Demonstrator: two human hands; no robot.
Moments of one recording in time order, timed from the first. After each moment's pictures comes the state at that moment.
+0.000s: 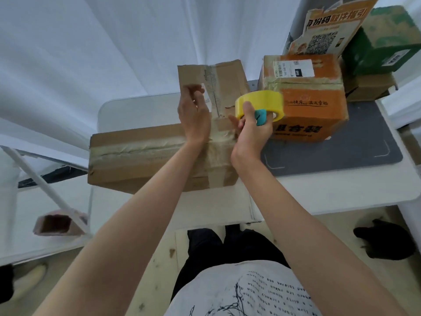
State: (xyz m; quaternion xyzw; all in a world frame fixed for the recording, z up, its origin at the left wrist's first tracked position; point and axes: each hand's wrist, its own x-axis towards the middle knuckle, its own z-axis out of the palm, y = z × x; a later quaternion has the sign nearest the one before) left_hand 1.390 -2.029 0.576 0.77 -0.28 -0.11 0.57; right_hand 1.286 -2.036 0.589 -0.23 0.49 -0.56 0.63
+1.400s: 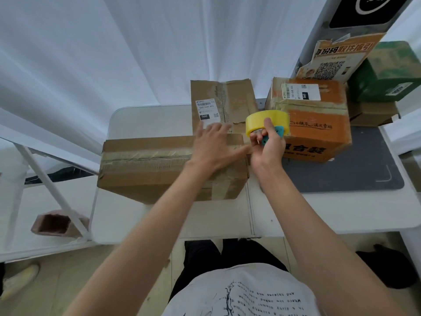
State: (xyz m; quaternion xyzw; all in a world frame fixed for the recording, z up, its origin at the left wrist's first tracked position) left_hand 1.377 -2.002 0.582 0.81 -0.56 -0.15 0.10; right_hand 1.265 -2.070 0.583 -0.12 0.42 -0.51 0.74
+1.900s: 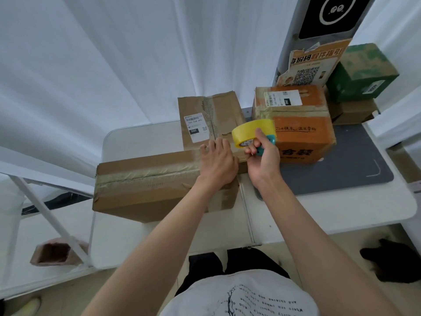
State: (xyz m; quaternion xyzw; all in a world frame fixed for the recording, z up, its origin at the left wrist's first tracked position) left_hand 1.345 -2.022 0.552 0.81 -0.59 -0.03 0.06; right_hand 1.238 -2.070 0.595 -0.12 0.38 -0.48 0.78
